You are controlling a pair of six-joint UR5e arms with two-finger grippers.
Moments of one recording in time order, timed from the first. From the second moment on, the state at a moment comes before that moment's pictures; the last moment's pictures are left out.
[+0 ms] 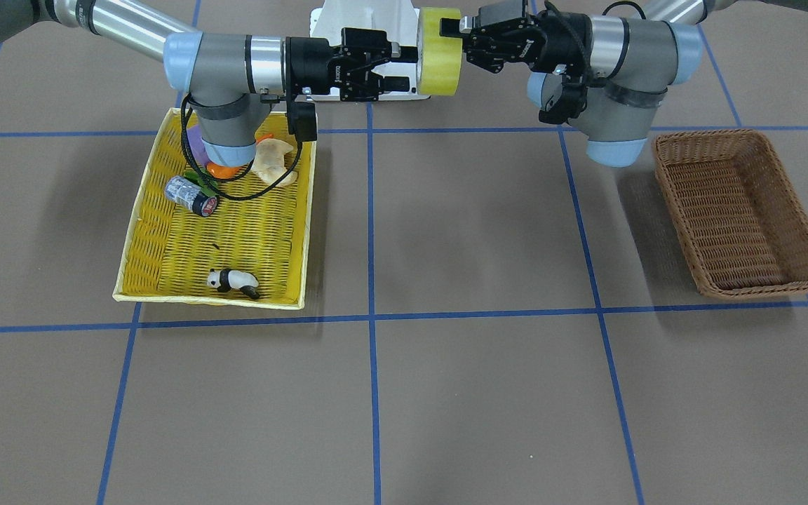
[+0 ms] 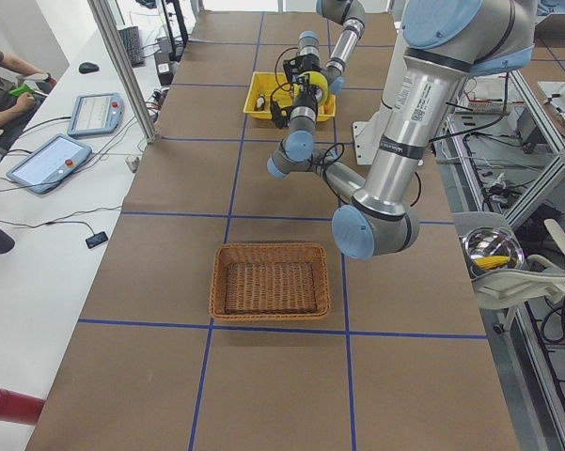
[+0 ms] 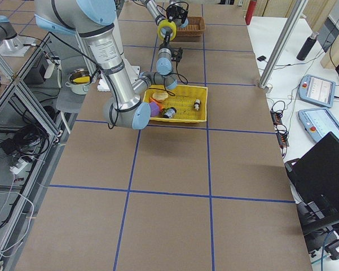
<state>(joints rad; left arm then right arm) -0.62 -1.97 -1.59 -3.70 -2.01 -2.34 0.43 -0.98 1.44 0.28 1.91 2.07</state>
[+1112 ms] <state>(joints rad) -0.95 -1.73 -1.49 -3.56 -2.03 -1.98 0.86 -1.16 1.52 -0.09 2.20 1.60</state>
